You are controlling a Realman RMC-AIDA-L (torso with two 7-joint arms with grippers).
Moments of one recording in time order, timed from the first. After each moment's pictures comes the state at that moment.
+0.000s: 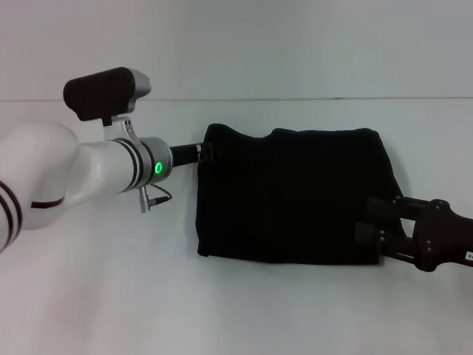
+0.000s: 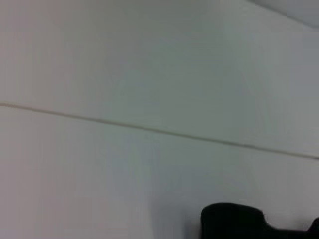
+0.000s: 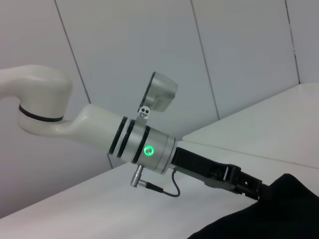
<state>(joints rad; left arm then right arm) -0.94 -2.17 0.95 0.27 2.01 0.37 -2.19 0.47 2.05 -0.52 -0.53 -2.00 -1.64 1.23</state>
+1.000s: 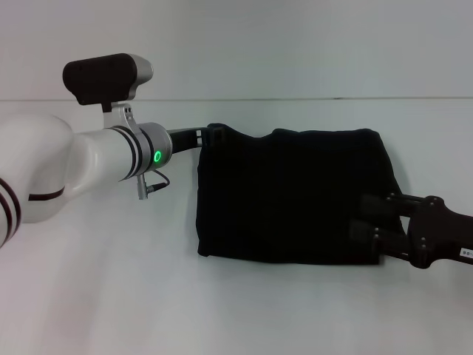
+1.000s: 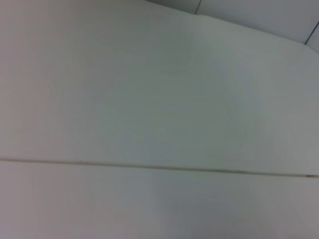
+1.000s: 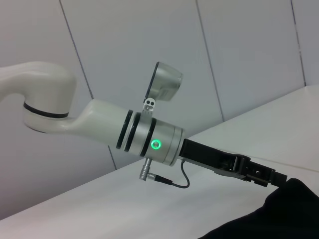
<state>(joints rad) -0.94 -2.18 0.96 0.31 1.93 0.36 -2.04 0.49 2.06 -0.52 -0.53 -2.00 -1.64 1.23</state>
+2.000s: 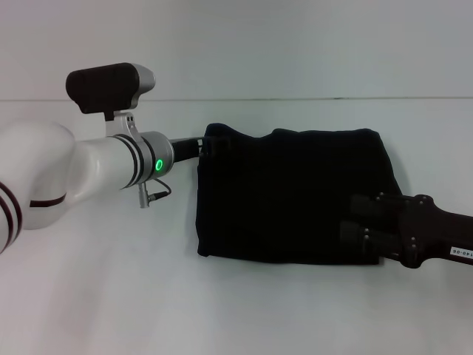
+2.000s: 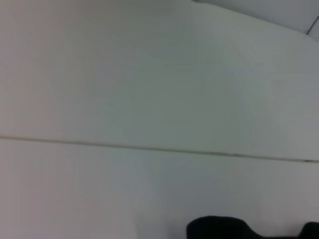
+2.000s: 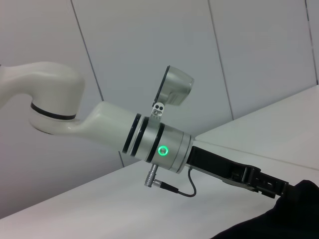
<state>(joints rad) -0.93 -2.18 0.97 0.29 1.91 0.36 -2.04 0.50 2.06 -0.55 -0.53 -2.00 -1.63 1.23</state>
